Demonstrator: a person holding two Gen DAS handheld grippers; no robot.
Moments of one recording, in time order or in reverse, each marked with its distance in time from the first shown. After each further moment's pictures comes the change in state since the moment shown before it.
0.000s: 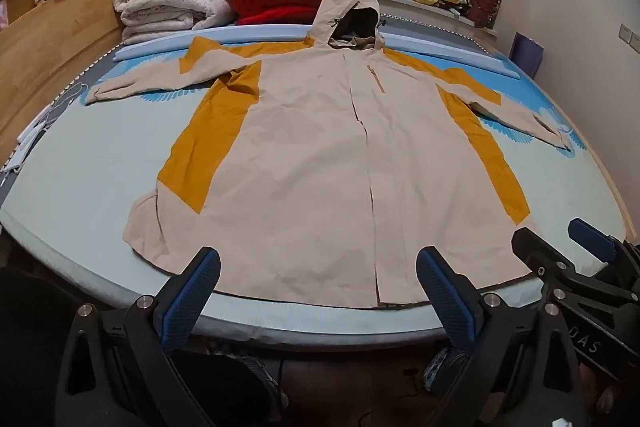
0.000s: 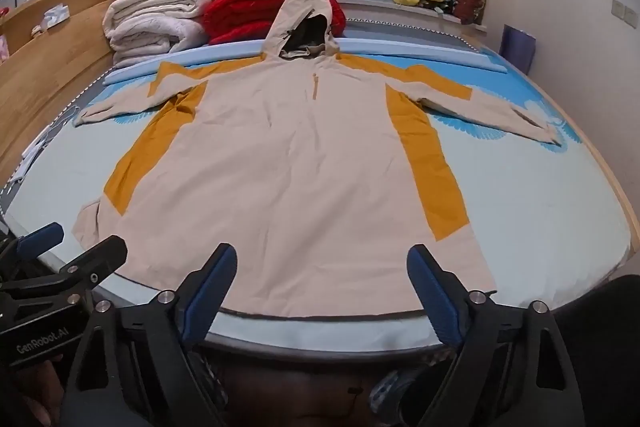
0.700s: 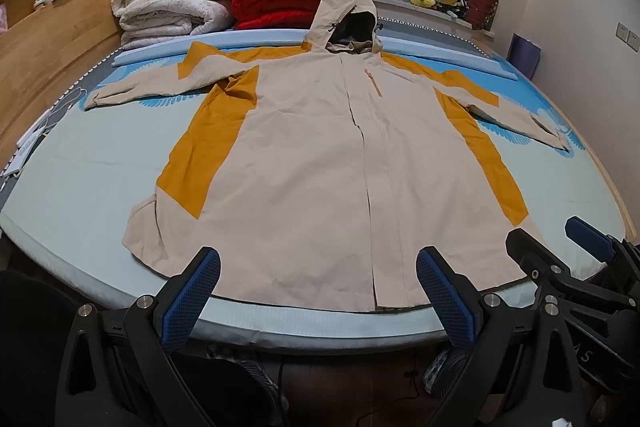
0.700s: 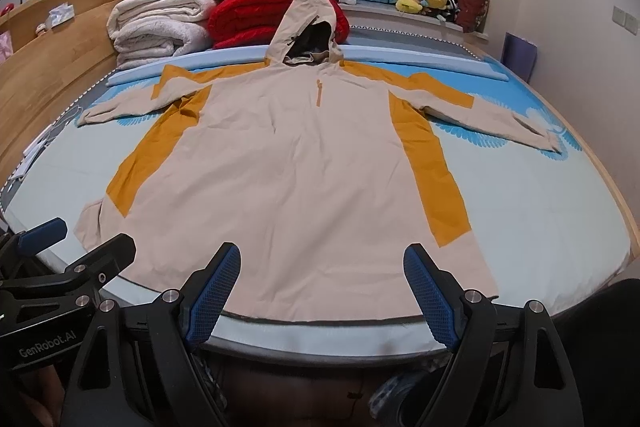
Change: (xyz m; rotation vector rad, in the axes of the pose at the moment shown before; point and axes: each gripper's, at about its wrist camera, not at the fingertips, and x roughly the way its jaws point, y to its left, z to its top) left arm 0.000 -0.005 0.003 0.003 -0.017 -0.001; right arm -0.014 0.005 0.011 -0.001 -0.015 -0.002
